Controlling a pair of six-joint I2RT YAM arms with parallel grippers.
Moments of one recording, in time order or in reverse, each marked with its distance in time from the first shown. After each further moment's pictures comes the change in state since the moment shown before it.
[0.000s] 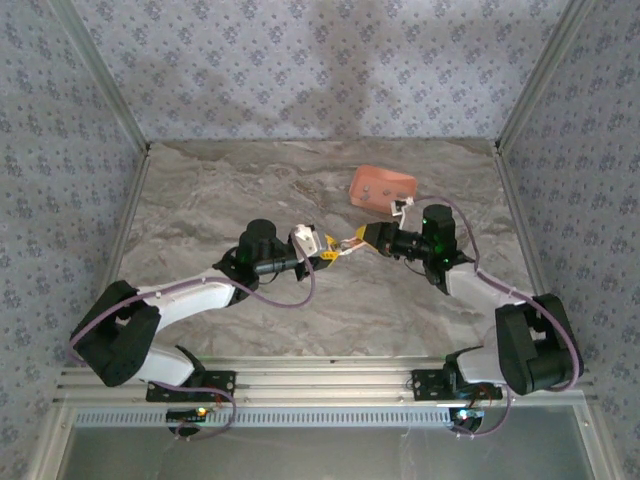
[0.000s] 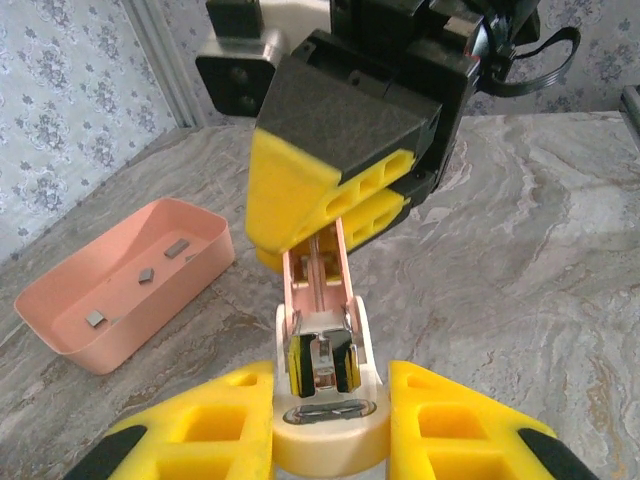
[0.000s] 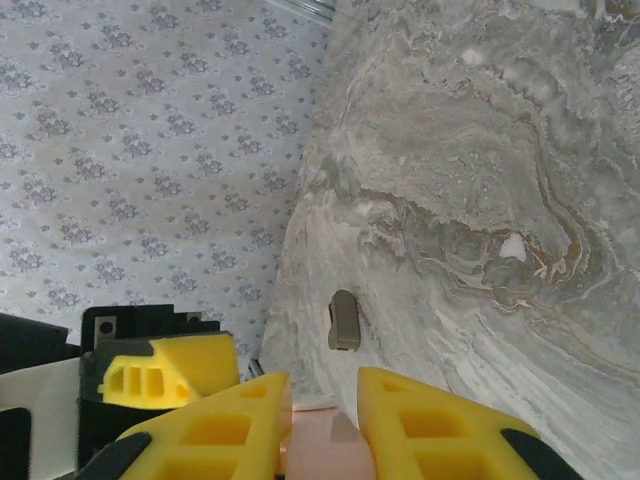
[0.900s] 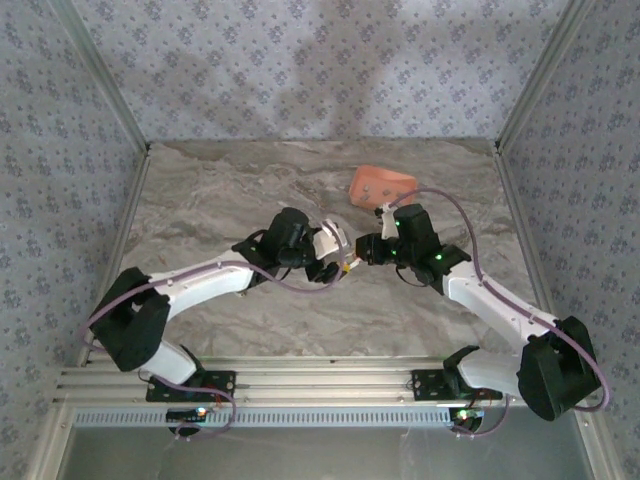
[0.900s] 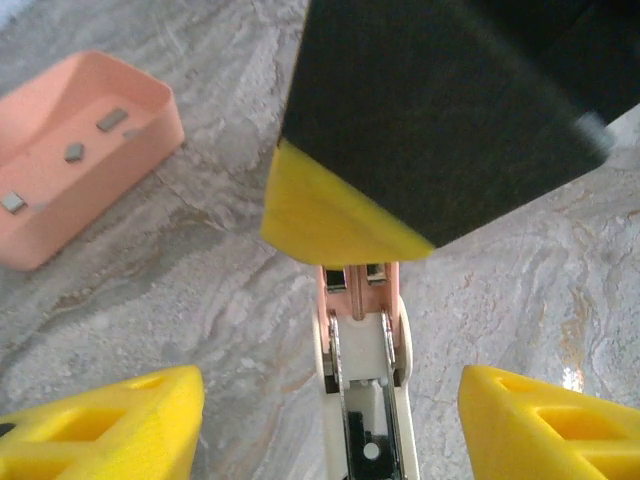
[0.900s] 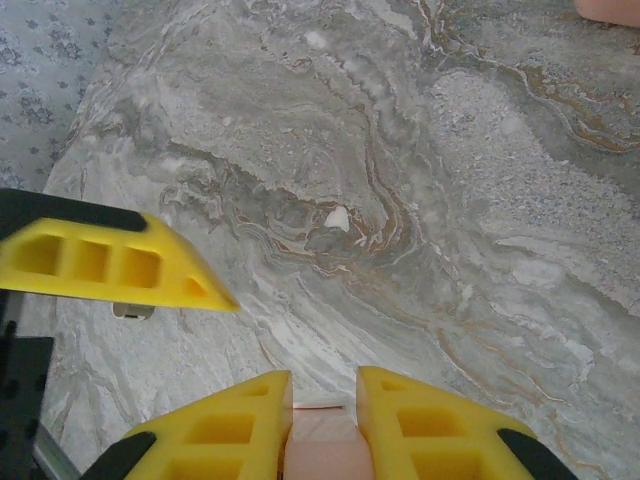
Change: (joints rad) left arm -0.083 0.119 0.270 -0.501 -0.134 0.005; right arm 0.242 -0.122 0.195 -0.640 0.540 -0.453
